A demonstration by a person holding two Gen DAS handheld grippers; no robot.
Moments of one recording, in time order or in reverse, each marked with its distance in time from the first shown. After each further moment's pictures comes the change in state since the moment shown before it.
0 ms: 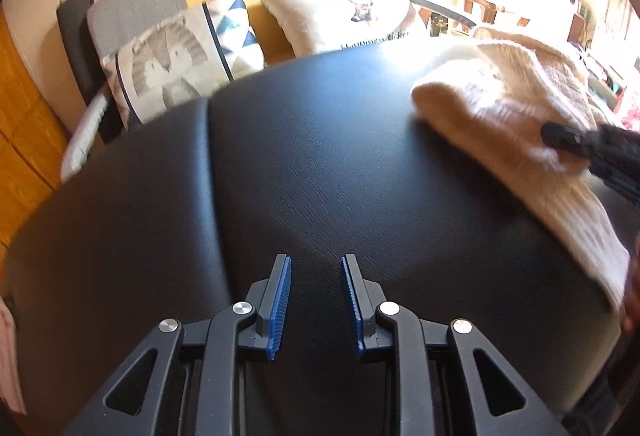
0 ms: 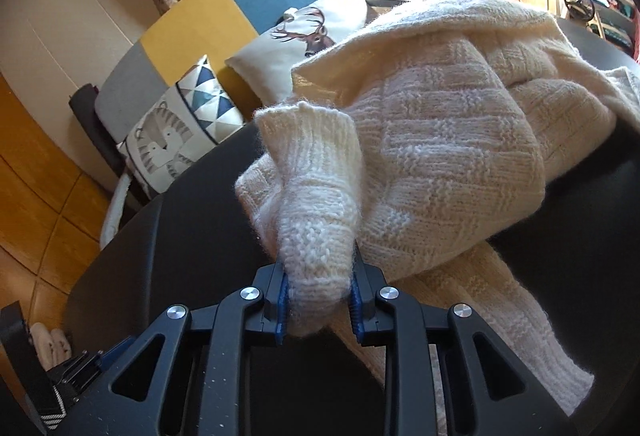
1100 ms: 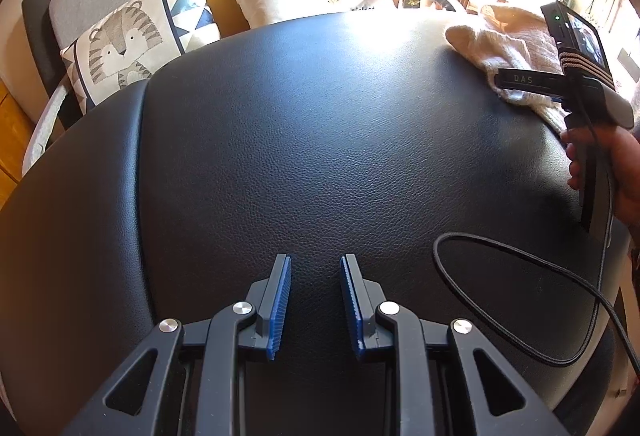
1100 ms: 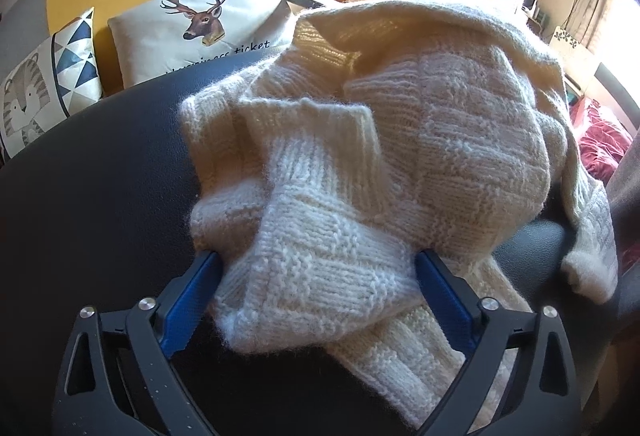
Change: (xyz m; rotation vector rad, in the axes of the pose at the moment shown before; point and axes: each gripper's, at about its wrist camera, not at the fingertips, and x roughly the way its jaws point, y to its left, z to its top) left arm 0.027 -0.042 -0.008 -0.010 0.104 -0.133; right arm 0.094 -0.104 0.077 -0.219 0.021 -0.548
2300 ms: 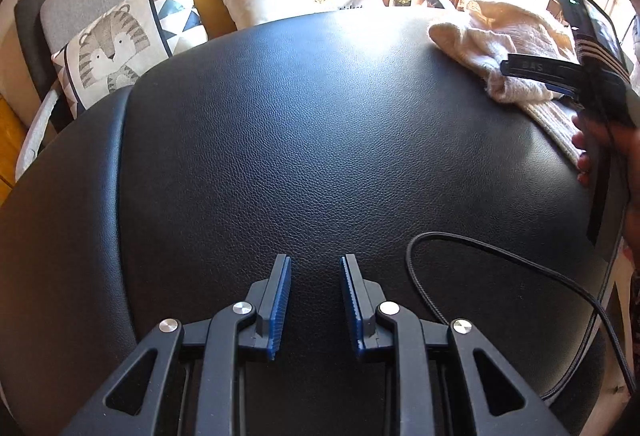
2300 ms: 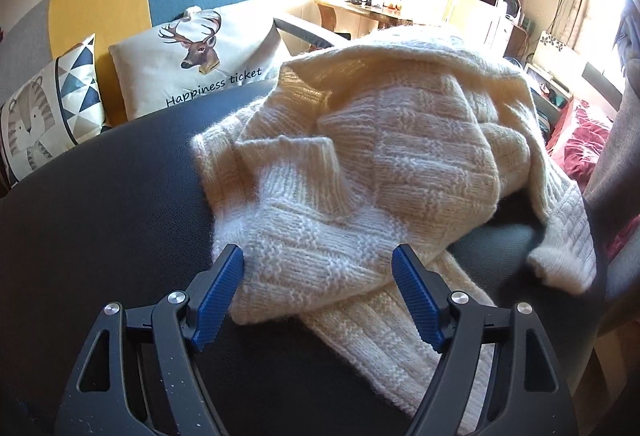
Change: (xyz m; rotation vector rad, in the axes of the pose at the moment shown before) left arm 0.005 -0.018 -0.003 0.027 -0.011 -0.002; right arm -0.043 -0.009 0.013 0.022 -0.044 -0.007
